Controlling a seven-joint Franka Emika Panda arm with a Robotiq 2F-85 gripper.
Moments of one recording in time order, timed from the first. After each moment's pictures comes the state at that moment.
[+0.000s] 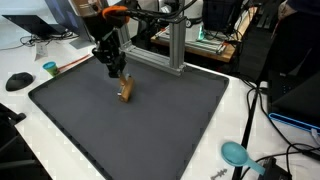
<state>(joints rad) 0.05 0.42 -0.08 -1.73 0.03 2.11 1.10</state>
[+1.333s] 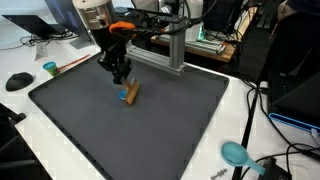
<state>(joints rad) 0.10 0.46 -0.09 -1.73 -0.01 2.14 1.28</state>
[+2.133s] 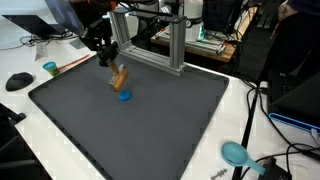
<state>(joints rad) 0.01 0.37 -0.10 -1.72 0.01 2.05 1.14</state>
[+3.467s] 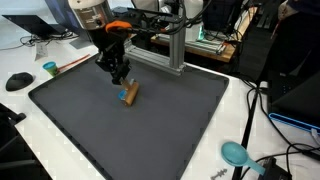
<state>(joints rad) 0.08 0.48 -0.09 -1.70 0.02 2.12 1.24</state>
